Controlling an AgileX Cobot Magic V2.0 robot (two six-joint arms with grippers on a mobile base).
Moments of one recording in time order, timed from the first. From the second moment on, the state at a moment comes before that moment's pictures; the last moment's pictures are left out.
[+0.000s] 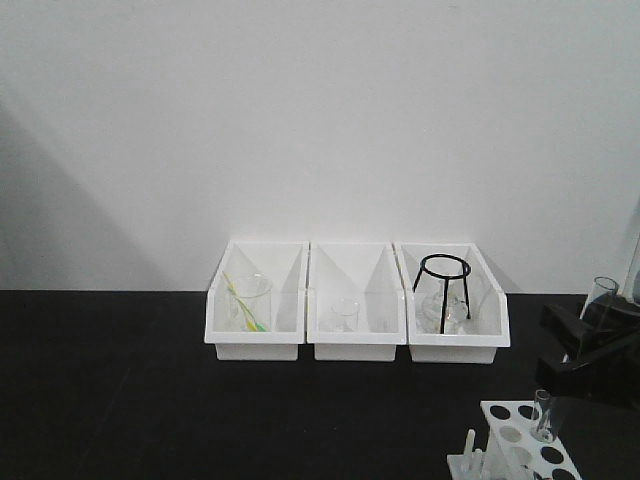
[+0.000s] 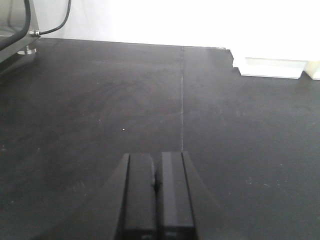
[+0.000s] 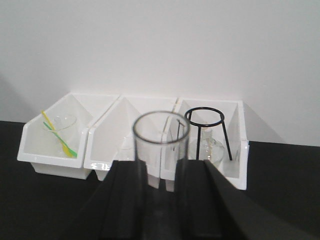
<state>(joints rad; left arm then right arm) 0.08 -0.02 0.03 0.05 0.29 -0.16 0.09 1.13 -0.65 -0.48 -0.28 0.51</state>
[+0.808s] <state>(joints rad) 0.08 -0.02 0.03 0.05 0.29 -0.16 0.09 1.32 -0.52 -0.21 -0.52 0.23</state>
